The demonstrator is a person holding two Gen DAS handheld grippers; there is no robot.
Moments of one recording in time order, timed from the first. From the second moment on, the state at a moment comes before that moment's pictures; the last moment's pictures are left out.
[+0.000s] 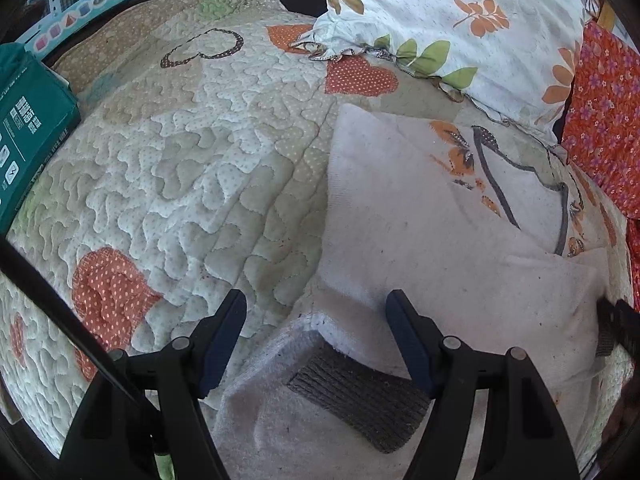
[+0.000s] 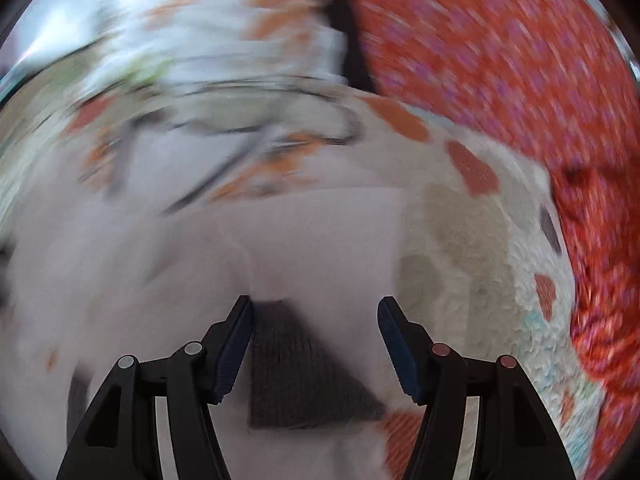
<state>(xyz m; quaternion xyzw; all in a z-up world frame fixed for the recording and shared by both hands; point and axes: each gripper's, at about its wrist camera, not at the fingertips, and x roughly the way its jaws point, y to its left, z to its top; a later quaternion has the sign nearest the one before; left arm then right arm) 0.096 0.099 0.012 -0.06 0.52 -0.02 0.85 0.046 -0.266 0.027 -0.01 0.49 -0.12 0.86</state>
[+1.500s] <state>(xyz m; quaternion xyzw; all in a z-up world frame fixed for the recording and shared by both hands) 0.041 0.165 0.063 -0.12 0.47 -0.02 0.87 -0.038 -0.051 0.039 0.09 0.49 0.23 0.84</state>
